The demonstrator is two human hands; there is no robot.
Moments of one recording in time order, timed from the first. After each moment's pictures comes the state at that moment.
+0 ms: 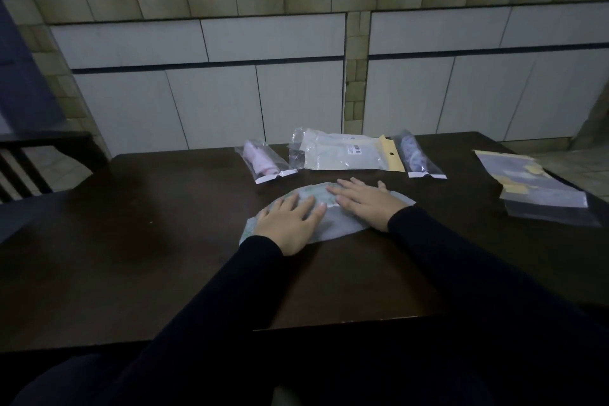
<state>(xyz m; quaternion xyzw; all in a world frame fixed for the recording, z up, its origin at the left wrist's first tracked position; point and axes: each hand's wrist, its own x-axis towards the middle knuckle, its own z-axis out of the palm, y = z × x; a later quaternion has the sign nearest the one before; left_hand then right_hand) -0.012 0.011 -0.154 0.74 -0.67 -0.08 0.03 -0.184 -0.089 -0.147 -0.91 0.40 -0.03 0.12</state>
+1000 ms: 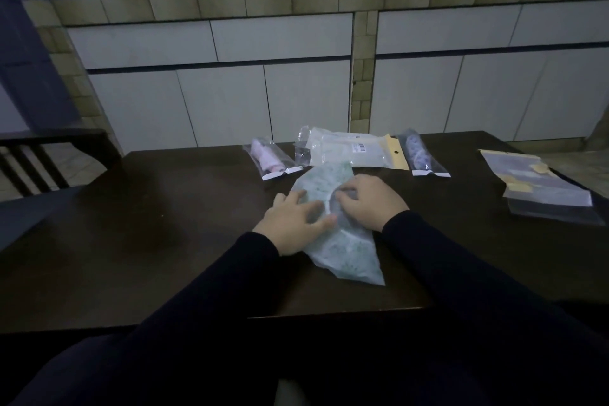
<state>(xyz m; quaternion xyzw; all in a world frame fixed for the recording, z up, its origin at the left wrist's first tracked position) -0.020 0.039 -0.137 0.72 -0.67 -0.13 0.12 -0.175 -0.060 -0.143 -0.85 0.44 -0.22 0.17</state>
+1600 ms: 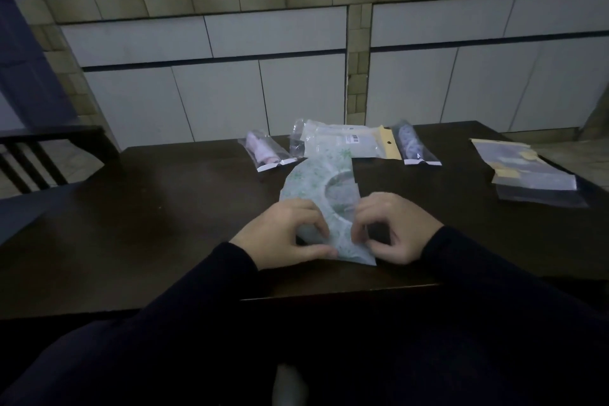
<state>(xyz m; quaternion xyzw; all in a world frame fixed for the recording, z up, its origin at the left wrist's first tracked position) -0.014 0.075 -0.143 0.48 -0.83 -0.06 0.27 -0.240 0.000 -0.130 -0.96 0.14 -0.21 0.11</state>
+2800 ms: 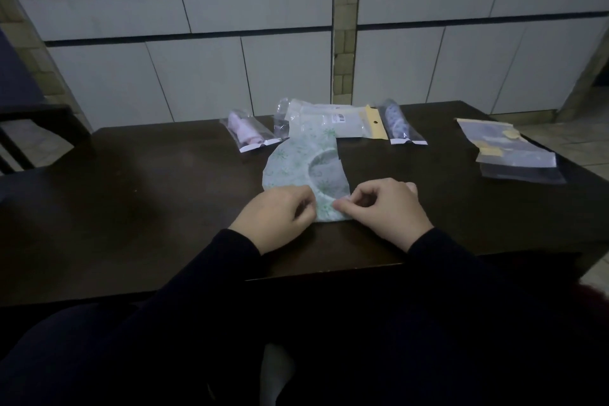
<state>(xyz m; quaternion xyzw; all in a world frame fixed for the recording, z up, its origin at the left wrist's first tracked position) -0.036 0.068 -0.151 0.61 -0.76 -0.03 0.22 -0.230 0.015 -0.156 -0.79 0.49 -0.32 0.17</state>
